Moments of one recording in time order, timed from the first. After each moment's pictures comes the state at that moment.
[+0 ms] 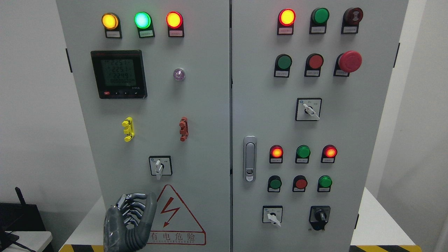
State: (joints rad) left arm -0.26 -0.09 -0.07 -1.88 -0.29 0.30 0.34; right arm 0.12 0.12 0.00 -0.11 0.00 0.01 -0.06
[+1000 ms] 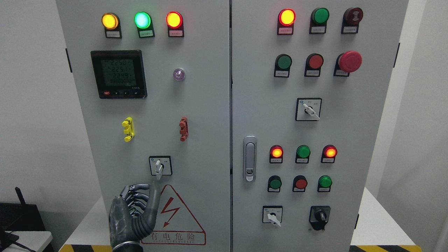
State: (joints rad) left arm -0.34 -0.10 -0.12 -1.89 -0.29 0.45 0.40; right arm 0.12 0.12 0.00 -0.11 0.00 0.01 -0.06
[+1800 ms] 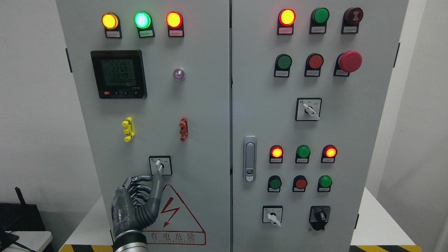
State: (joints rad) left arm -0.40 -0.11 -0.13 -1.89 -0.29 0.53 0.41; right arm 0.12 0.12 0.00 -0.11 0.00 0.01 -0.06
